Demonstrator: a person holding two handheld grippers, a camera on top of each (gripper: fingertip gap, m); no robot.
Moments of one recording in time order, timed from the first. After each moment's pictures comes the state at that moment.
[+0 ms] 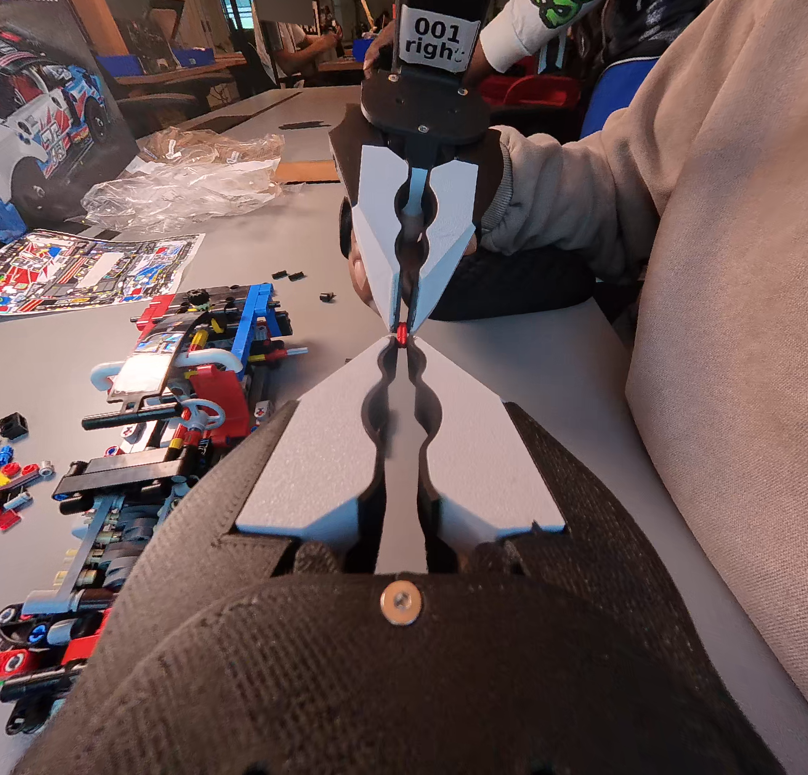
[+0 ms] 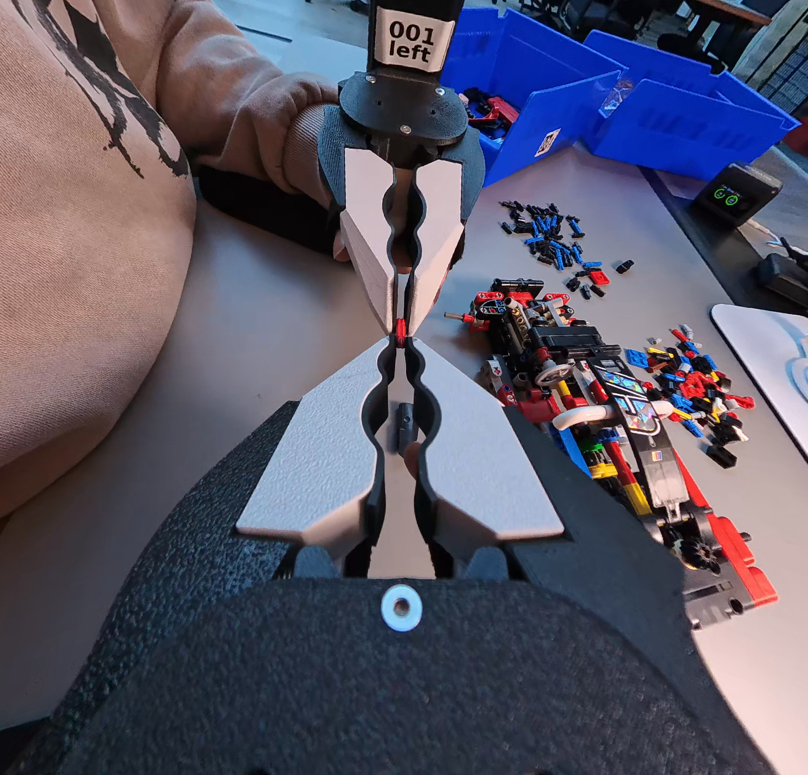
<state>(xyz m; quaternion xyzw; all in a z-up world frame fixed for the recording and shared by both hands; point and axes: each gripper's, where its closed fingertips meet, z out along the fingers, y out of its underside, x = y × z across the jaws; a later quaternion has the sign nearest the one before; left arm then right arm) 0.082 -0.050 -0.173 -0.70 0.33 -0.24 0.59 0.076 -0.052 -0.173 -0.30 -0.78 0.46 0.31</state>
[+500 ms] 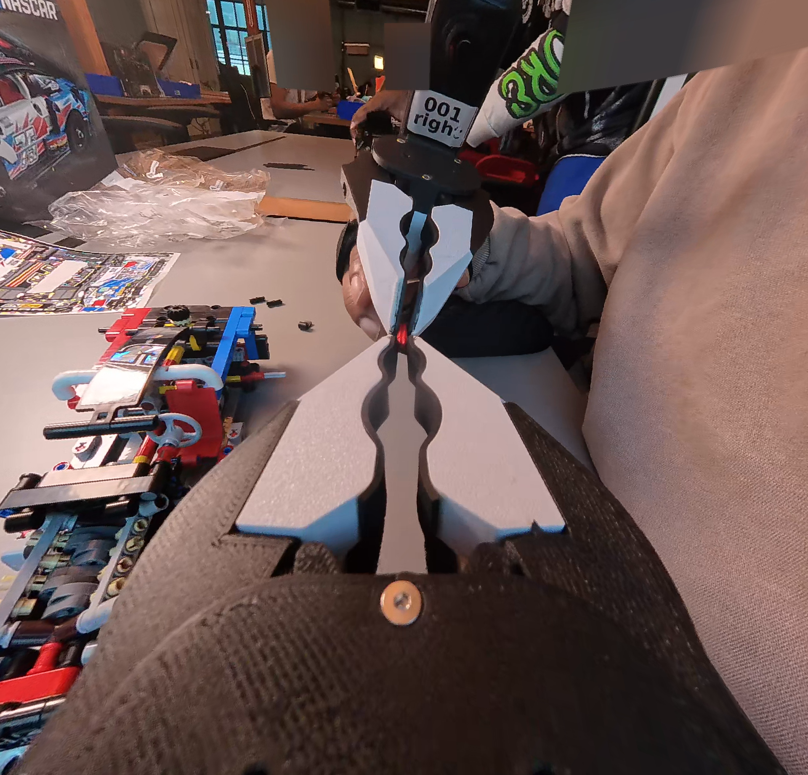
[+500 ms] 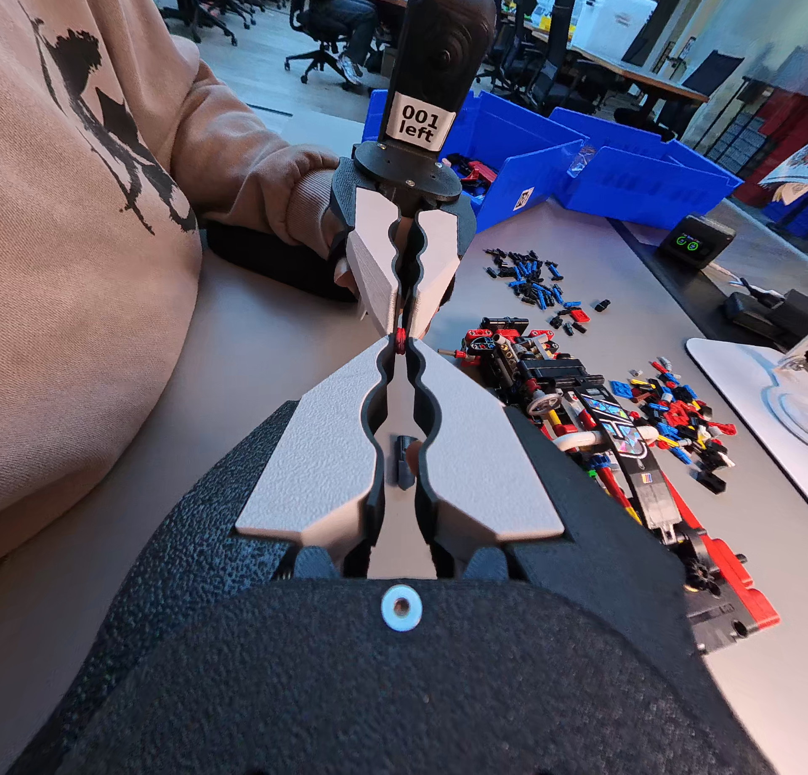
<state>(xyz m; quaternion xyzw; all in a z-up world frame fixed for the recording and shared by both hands) 0.083 -0.053 -0.156 -0.68 0.29 -0.32 0.60 0.075 -0.057 -0.154 -0.29 -0.74 0.50 0.33</state>
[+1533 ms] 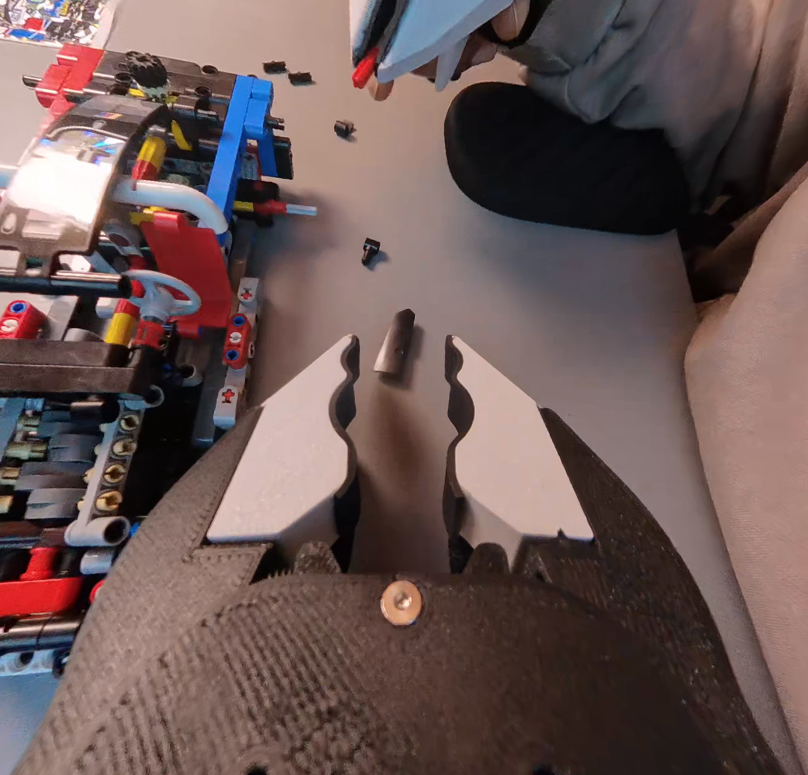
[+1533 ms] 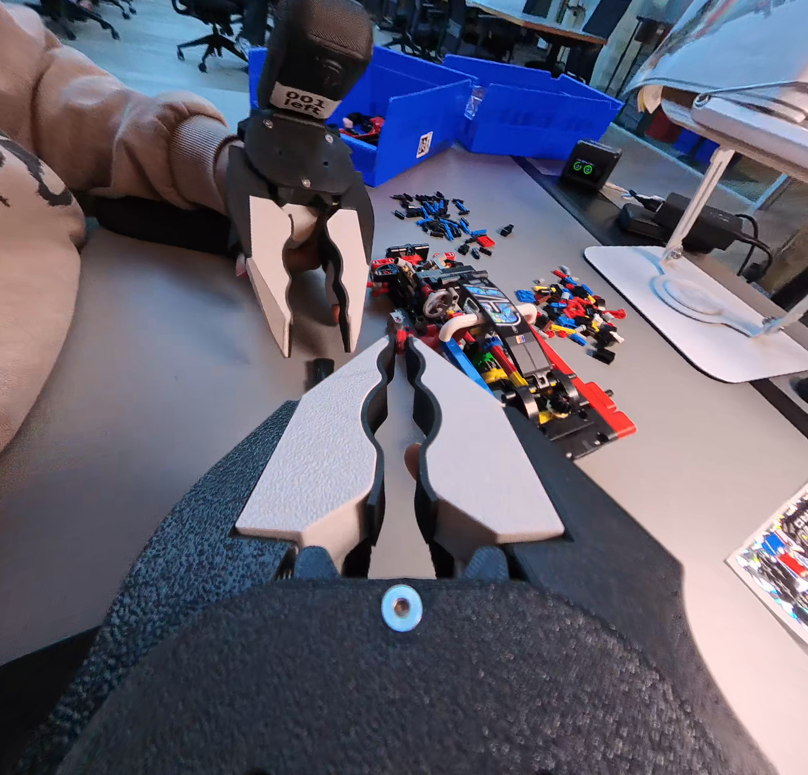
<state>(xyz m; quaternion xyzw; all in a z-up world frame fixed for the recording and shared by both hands) 0.072 -0.031 -0.237 -0.84 0.27 -0.24 0.42 0.085 0.027 -0.166 -0.38 -0.71 0.47 0.37</state>
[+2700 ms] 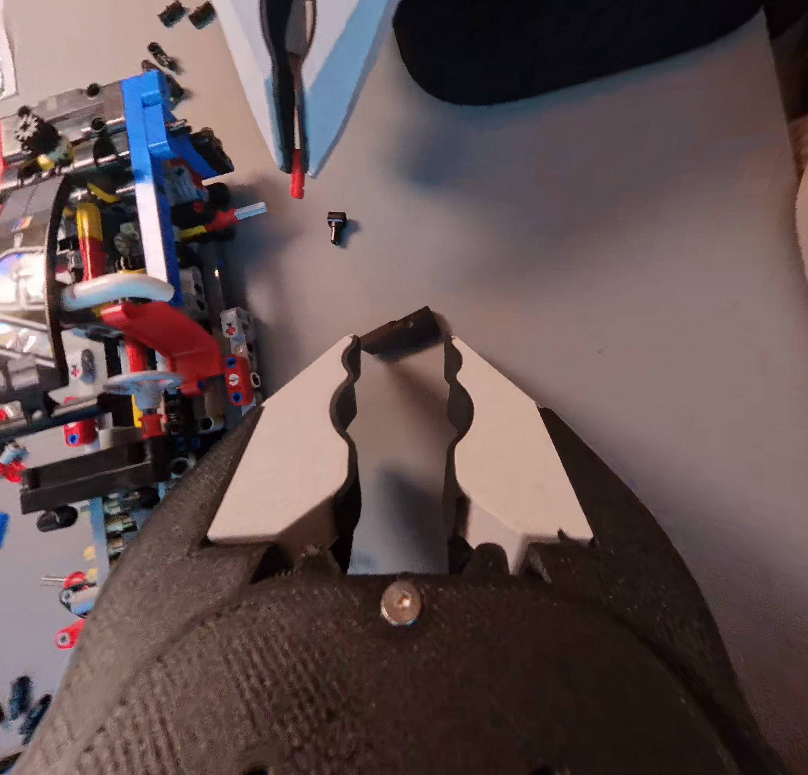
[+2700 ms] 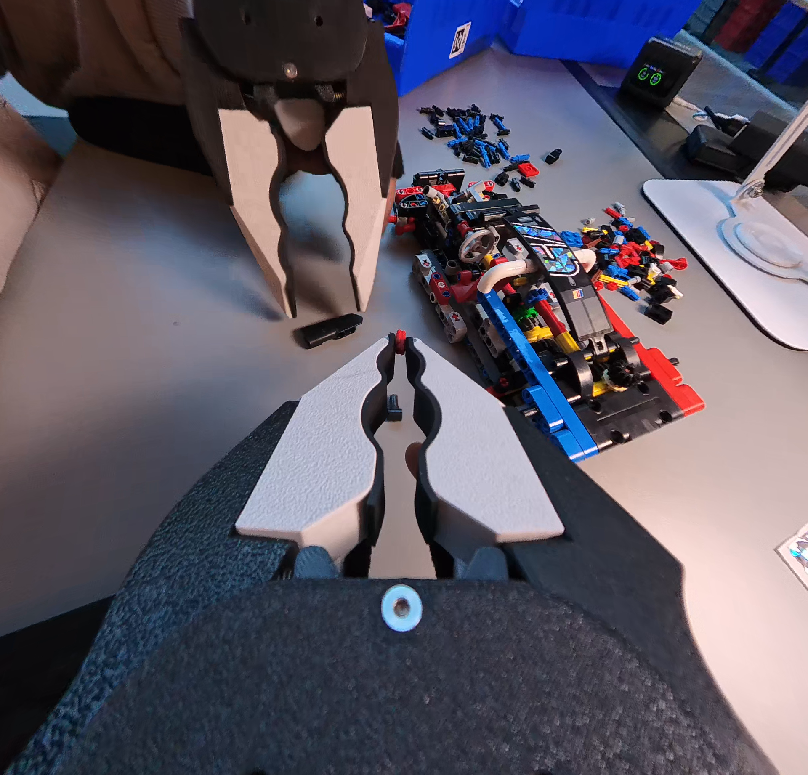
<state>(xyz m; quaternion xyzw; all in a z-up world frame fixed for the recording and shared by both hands) 0.075 -0.036 -0.249 -0.83 0.42 -0.11 0.33 0.085 0.016 -0.204 -0.39 -0.75 0.42 0.32</state>
